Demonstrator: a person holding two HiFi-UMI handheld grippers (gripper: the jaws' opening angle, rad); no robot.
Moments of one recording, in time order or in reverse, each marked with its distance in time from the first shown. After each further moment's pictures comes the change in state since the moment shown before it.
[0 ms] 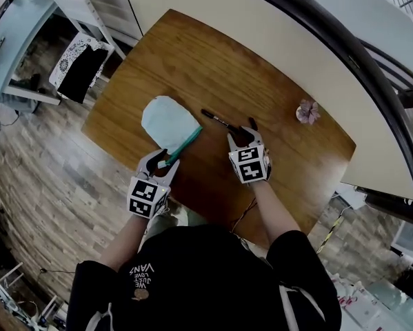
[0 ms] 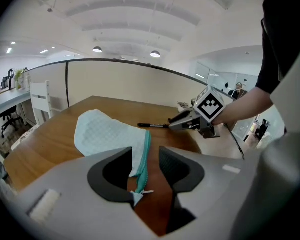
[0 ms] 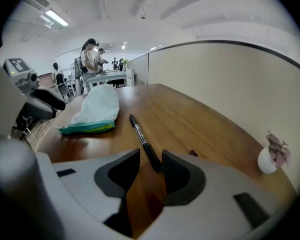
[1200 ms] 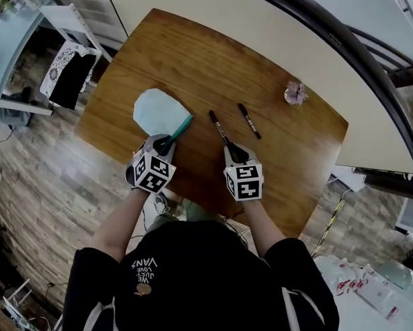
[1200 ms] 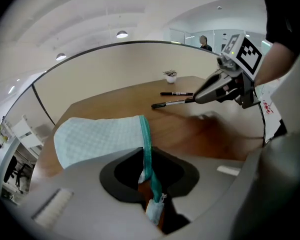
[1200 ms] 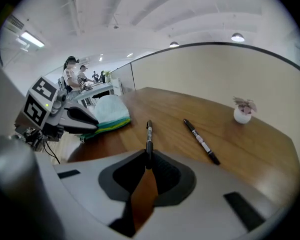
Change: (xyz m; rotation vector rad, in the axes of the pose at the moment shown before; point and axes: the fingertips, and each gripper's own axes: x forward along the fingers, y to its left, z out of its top) left arm 0.046 0.006 -0.026 0.368 0.243 -0.012; right arm -0.069 0.047 -0.043 0.303 -0.038 -0.074
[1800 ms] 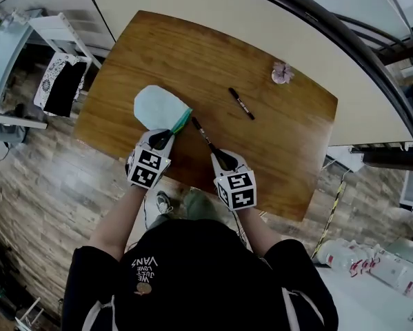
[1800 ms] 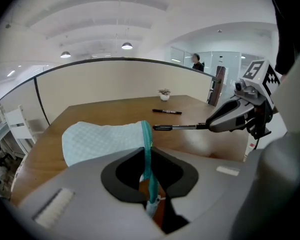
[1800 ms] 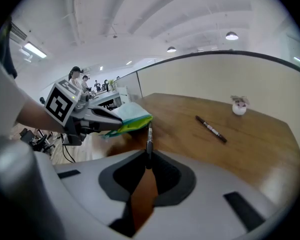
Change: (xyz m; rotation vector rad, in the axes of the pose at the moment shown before) left arm -0.035 -0.019 0.020 -0.077 -0.158 -0.097; right arm -0.056 0.071 -0.020 0.064 -0.065 0.044
